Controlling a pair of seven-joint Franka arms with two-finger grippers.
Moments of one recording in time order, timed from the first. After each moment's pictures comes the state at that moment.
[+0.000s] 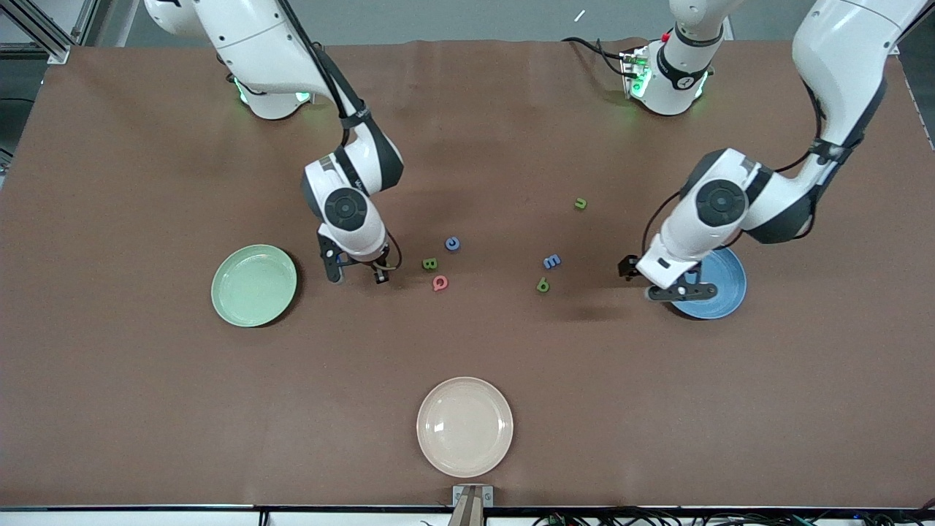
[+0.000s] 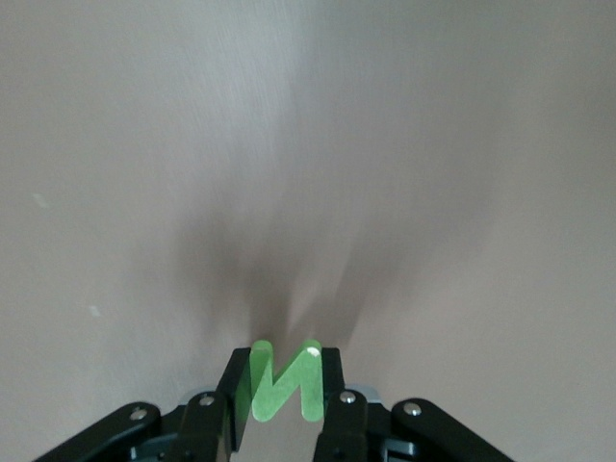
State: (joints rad) left arm 0.51 0.49 -0.89 -2.09 0.57 2.33 -0.78; right arm 0.62 0.50 -0.11 -1.97 0.10 2.33 1.66
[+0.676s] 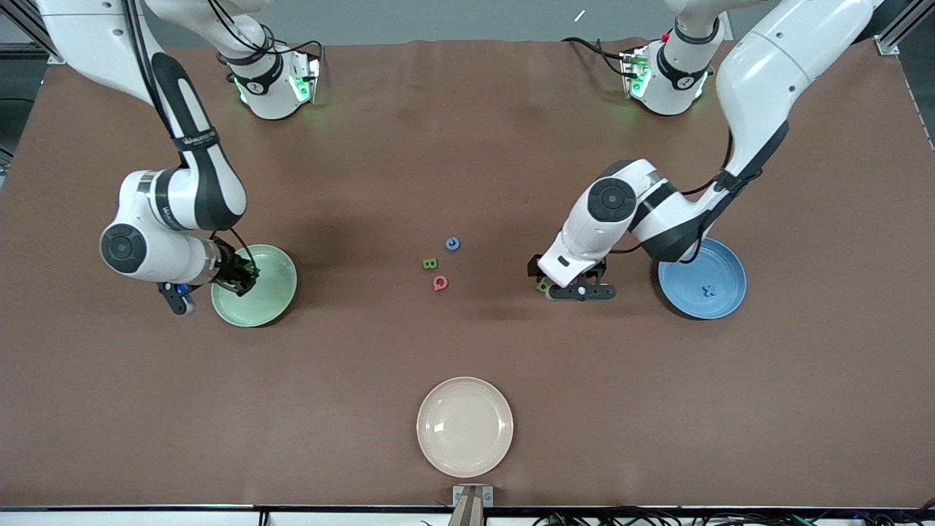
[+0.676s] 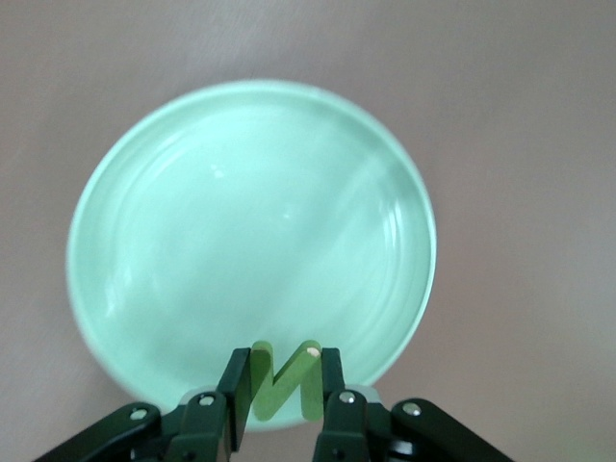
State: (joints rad) left arm 0.15 0.69 -0.79 -1.85 0.62 2.33 -0.92; right arm 0.16 0.35 -0.12 -2.07 0.10 2.20 0.93
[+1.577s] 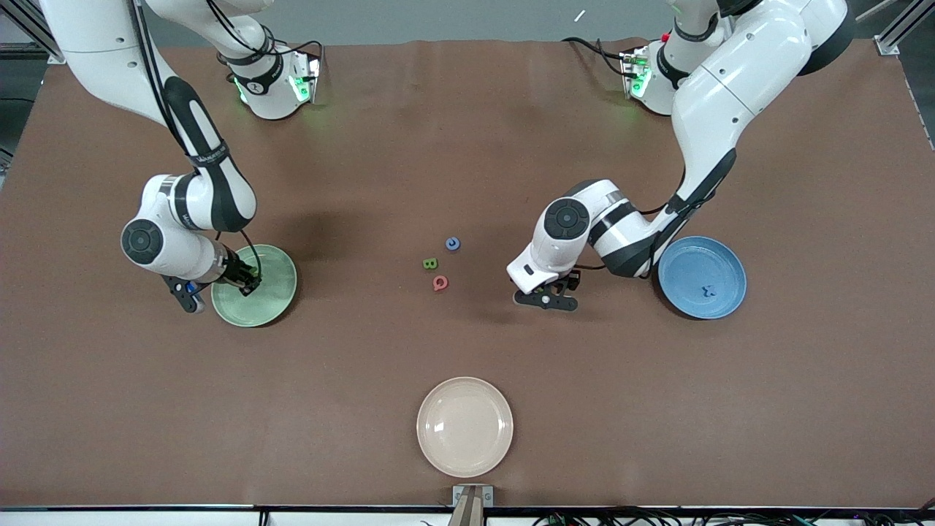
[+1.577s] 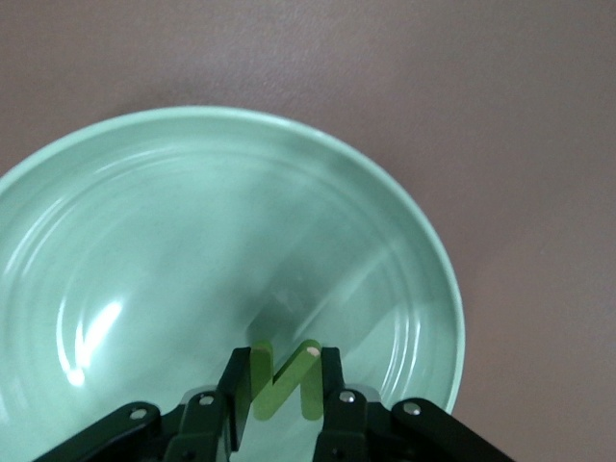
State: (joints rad) left arm -0.02 0.79 -0.65 -1.75 0.64 2.33 -0.81; right arm 0.12 0.42 -0.11 -2.17 0.10 2.42 0.80
